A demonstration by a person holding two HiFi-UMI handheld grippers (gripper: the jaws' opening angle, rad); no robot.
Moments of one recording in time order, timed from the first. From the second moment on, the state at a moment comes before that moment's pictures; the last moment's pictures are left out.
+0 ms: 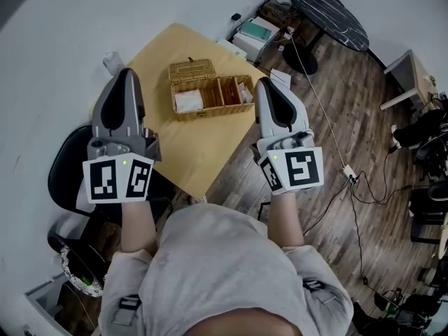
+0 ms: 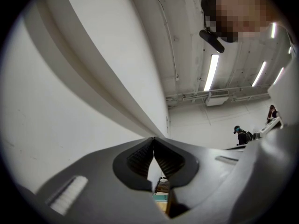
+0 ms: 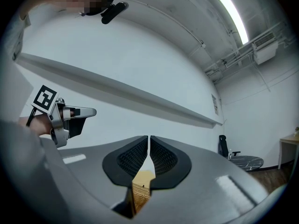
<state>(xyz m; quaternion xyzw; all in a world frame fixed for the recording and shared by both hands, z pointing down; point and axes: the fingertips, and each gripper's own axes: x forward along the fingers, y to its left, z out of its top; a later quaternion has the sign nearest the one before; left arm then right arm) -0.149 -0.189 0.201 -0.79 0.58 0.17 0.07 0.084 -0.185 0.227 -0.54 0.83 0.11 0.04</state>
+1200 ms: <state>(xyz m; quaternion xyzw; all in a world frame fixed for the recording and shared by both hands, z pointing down) -0.158 -0.287 0.250 -0.77 0.63 0.14 0.02 0.047 -0.337 0.270 -0.41 0.91 0.00 -0.03</state>
